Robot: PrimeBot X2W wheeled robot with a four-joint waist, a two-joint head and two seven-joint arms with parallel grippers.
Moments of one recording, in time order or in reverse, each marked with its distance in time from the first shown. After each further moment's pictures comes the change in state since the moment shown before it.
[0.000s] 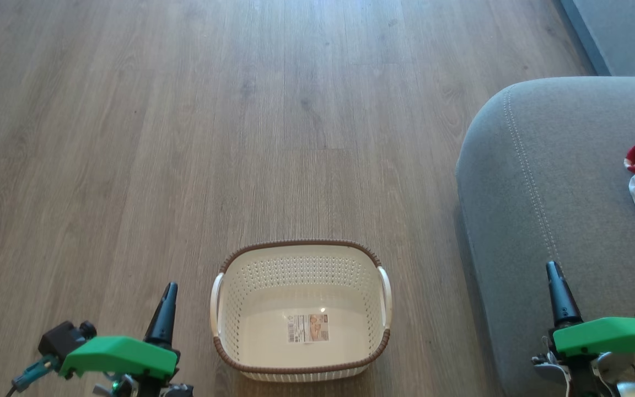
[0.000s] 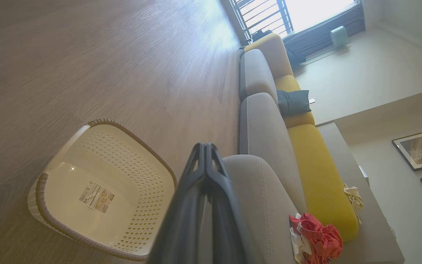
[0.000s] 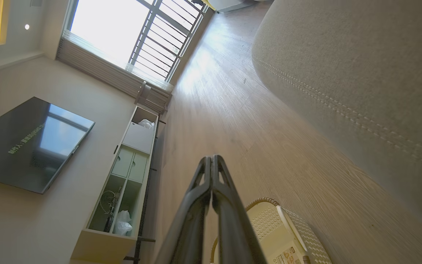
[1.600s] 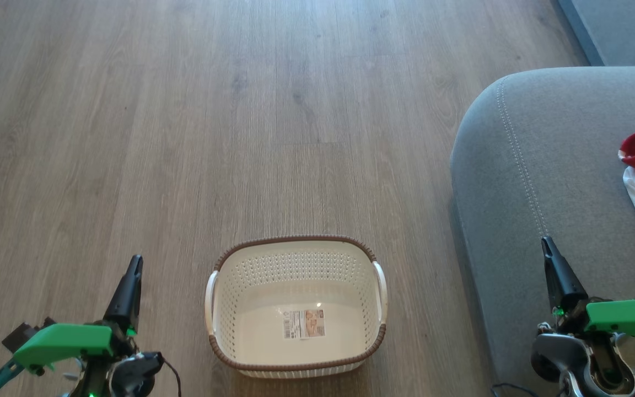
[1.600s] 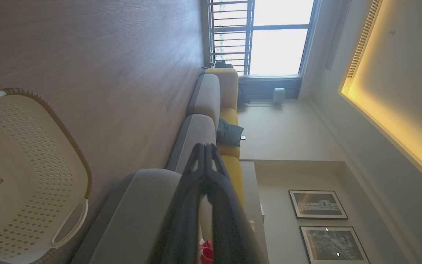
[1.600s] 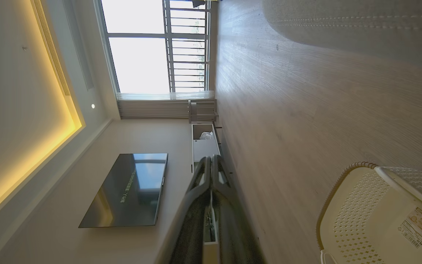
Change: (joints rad) left arm -0.058 -0.002 0.136 0.007 -0.470 -0.059 0.134; right arm -0.062 -0.002 -0.004 -0.003 0.546 -0.001 0.133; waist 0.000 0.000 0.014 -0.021
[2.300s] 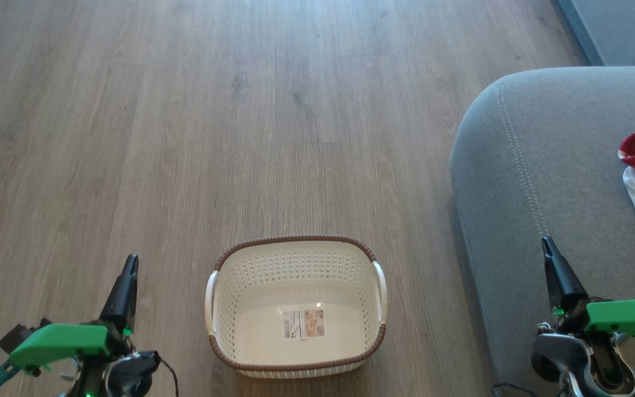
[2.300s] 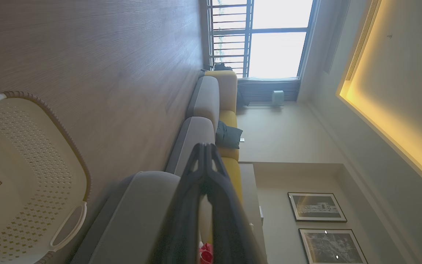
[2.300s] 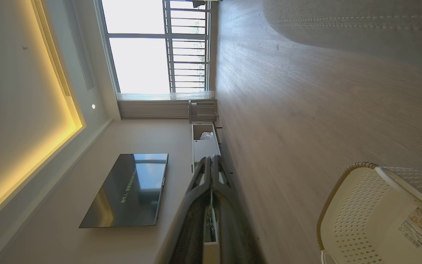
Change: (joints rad) left arm -0.001 -0.003 0.018 0.000 -0.004 0.000 0.006; right arm 0.000 0.000 0.000 0.000 0.005 0.000 0.000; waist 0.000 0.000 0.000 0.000
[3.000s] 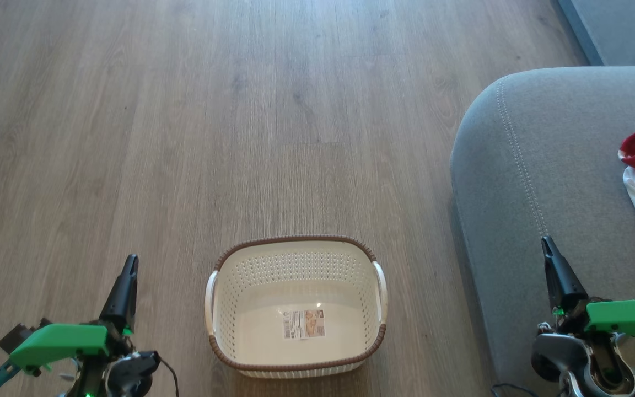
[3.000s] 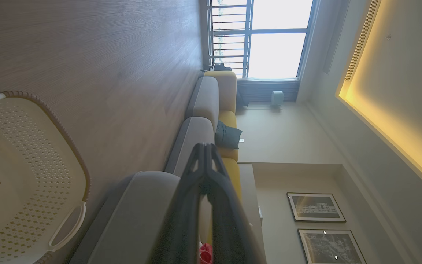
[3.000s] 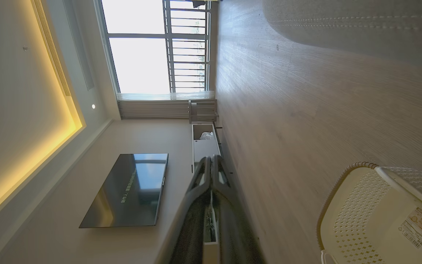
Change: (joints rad) left arm 0.000 -0.004 0.005 0.000 0.000 0.000 0.004; right arm 0.000 0.000 0.000 0.000 0.000 0.000 0.000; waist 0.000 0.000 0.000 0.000
